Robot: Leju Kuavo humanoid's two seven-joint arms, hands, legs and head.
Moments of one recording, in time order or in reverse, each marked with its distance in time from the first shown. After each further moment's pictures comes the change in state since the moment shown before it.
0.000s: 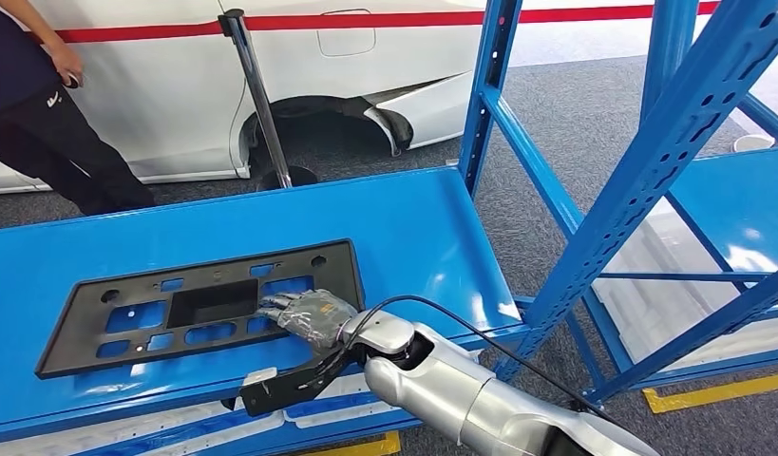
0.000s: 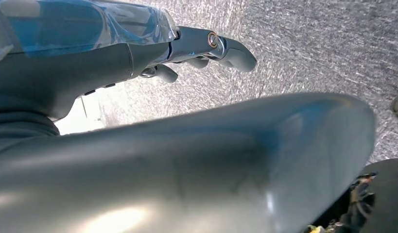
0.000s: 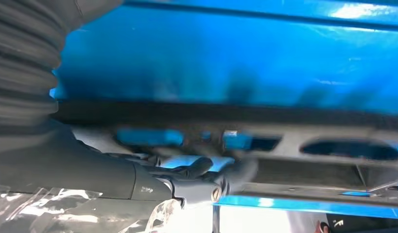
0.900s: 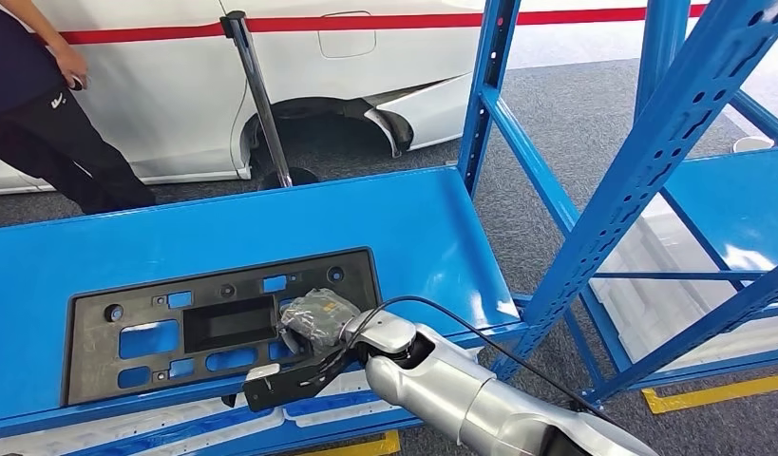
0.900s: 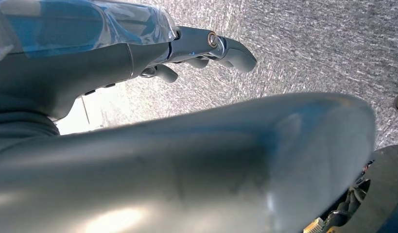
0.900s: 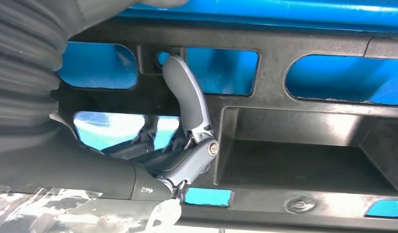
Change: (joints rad) left arm -0.004 -0.008 -0.020 0.000 -0.012 -0.002 0.009; right arm -0.001 0.001 0.000 0.025 -0.013 -0.023 0.002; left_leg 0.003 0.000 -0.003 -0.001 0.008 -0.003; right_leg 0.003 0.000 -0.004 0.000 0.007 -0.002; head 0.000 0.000
